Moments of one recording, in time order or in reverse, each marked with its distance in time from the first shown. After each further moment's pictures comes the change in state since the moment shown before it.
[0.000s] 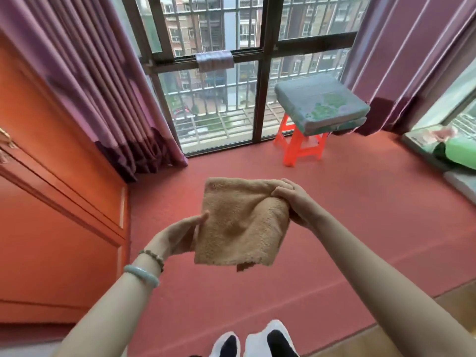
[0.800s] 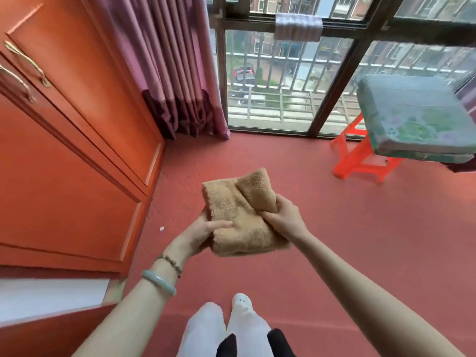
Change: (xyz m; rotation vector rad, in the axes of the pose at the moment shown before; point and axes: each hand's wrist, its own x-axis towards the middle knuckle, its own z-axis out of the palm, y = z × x) left_hand 0.112 0.005 -0.057 -0.234 0.511 0.184; right_hand 0.181 0.039 0.023 -0.861 -0.129 -0.011
